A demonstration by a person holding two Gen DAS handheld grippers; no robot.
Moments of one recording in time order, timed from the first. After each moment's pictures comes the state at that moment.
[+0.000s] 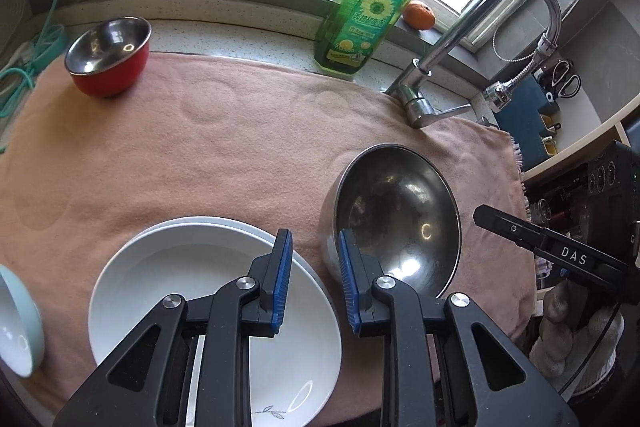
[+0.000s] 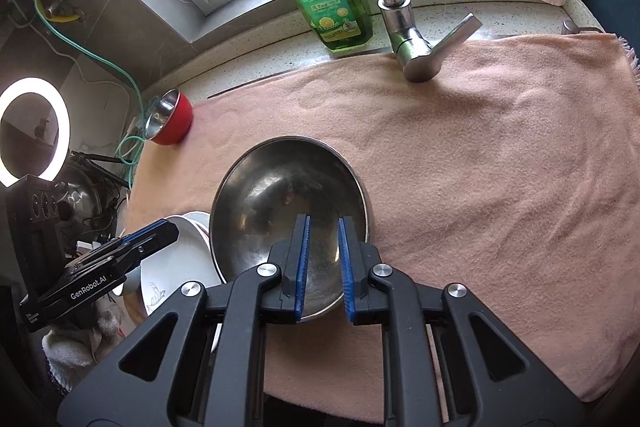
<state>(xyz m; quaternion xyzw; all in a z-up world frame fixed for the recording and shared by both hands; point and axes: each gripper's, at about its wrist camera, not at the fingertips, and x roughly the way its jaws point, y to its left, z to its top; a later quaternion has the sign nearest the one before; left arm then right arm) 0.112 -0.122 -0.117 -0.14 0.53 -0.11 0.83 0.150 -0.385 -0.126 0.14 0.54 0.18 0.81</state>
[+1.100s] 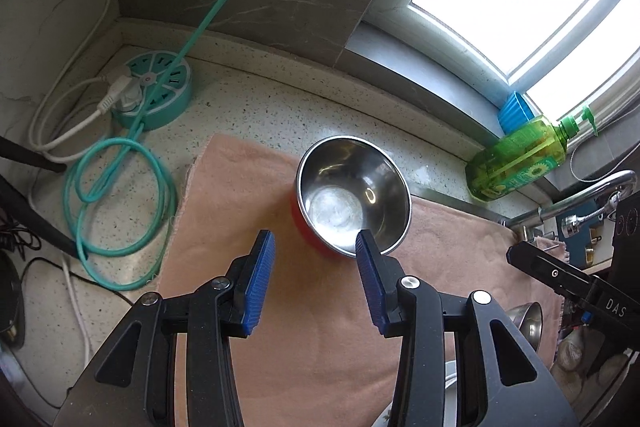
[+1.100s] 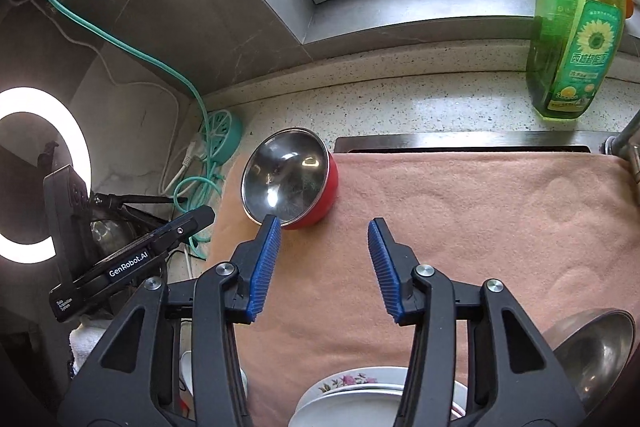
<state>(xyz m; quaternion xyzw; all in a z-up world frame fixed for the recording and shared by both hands) 0.230 0.125 -0.120 -0.20 0.51 -0.03 0.84 0.265 -0.128 -0.121 0.13 0.54 0.24 0.80</state>
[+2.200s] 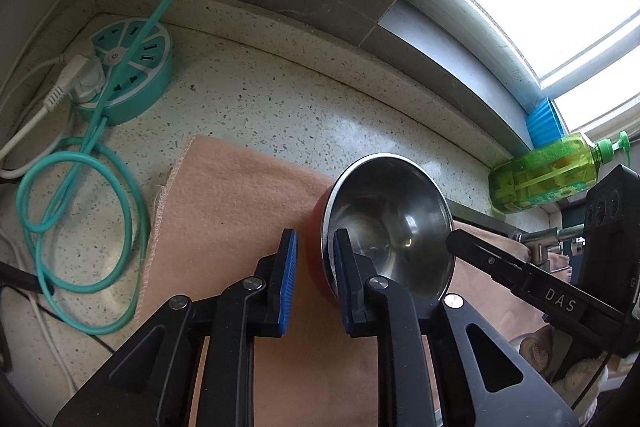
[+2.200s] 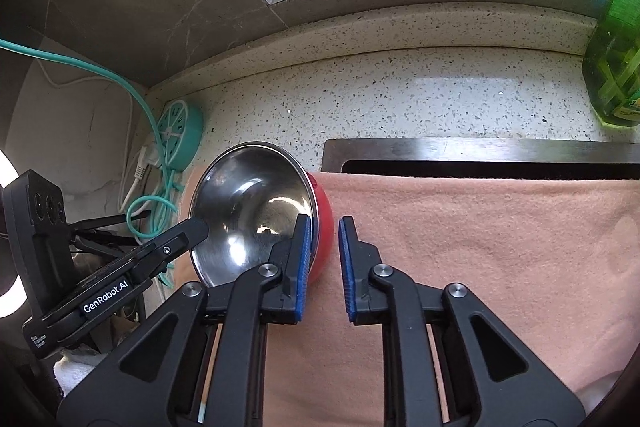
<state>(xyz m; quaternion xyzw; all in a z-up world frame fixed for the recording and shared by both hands) 0.286 0.140 -0.167 -0.22 0.55 -0.03 0.80 0.337 -0.073 -0.191 0.12 0.60 0.22 0.76</state>
